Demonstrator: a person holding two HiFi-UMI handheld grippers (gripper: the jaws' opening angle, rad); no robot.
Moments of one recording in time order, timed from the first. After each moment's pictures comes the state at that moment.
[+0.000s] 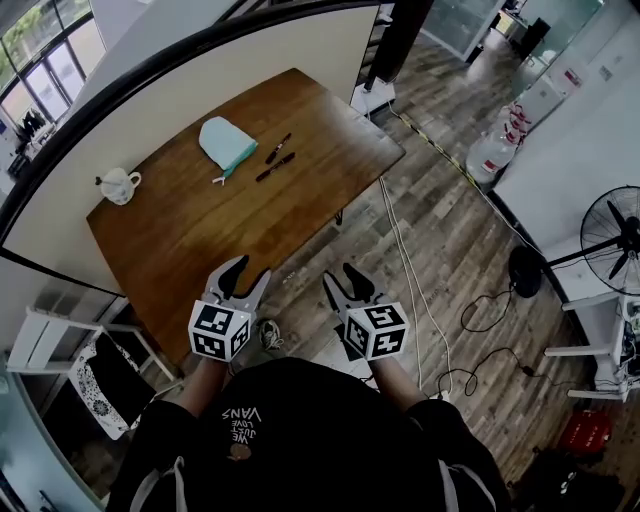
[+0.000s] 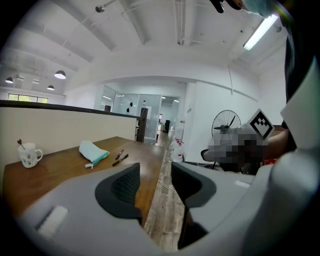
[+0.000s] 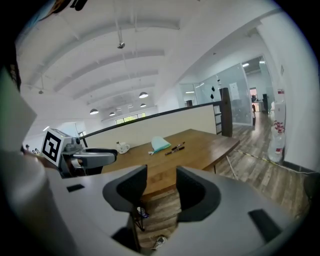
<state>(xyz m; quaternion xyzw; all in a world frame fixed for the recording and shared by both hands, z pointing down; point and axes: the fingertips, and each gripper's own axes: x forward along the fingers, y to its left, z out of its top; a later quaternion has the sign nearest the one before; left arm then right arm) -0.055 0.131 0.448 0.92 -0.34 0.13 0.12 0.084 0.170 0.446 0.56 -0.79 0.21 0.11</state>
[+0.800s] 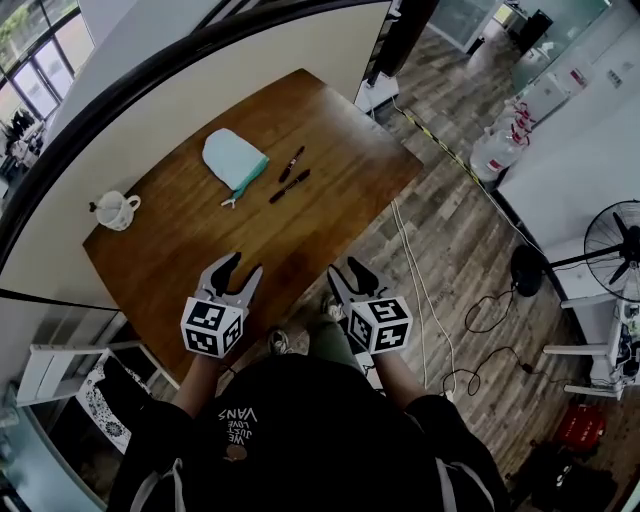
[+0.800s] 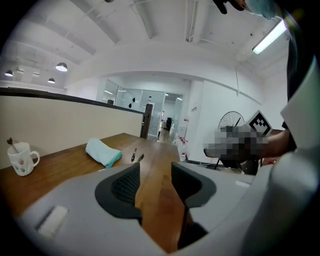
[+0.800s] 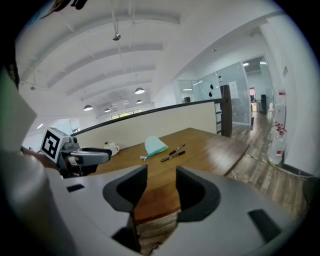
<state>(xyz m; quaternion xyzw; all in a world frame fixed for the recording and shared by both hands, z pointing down) -0.100 0.017 0.467 0.92 -0.34 0.14 0.15 0.063 0.060 0.461 0.58 -0.77 0.22 0.13</state>
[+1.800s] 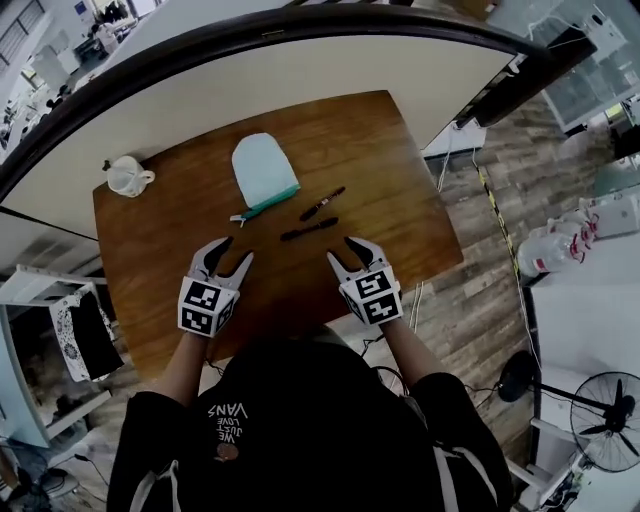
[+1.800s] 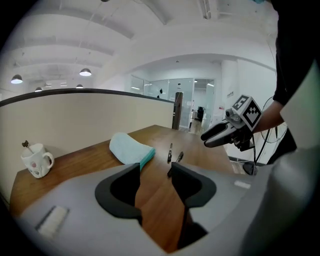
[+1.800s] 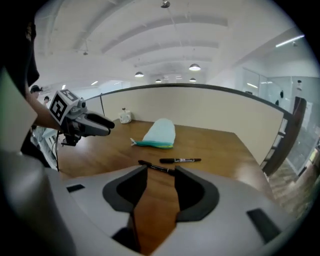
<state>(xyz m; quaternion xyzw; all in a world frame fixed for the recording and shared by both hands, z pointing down) -0.094 -0.117 0.524 0.82 -0.50 0.21 0.16 0.084 -0.153 0.531 0.31 -0.89 0.11 0.33</state>
